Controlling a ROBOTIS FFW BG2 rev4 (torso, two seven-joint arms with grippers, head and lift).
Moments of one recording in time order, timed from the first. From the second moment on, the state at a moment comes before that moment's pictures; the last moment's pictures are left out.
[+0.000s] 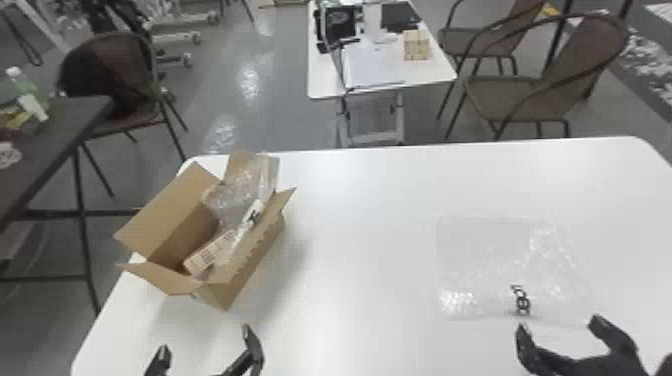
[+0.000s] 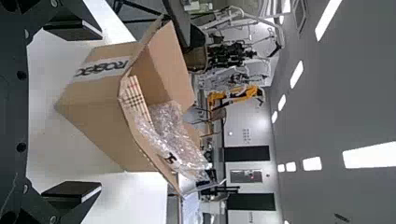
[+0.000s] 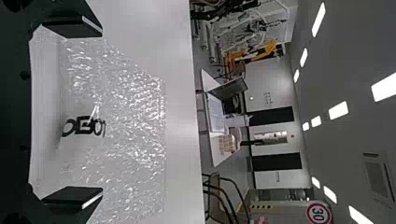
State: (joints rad) left arm 0.80 0.16 -0.14 -2.09 -0.03 -0.18 0.62; right arm 0.55 -0.04 -0.03 -1.88 -0.13 -0.03 0.30
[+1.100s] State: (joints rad) left arm 0.80 0.17 -0.16 -2.10 -0.03 -0.17 0.64; right arm 0.59 -0.02 -0.05 -1.90 -0.09 -0.05 0.31
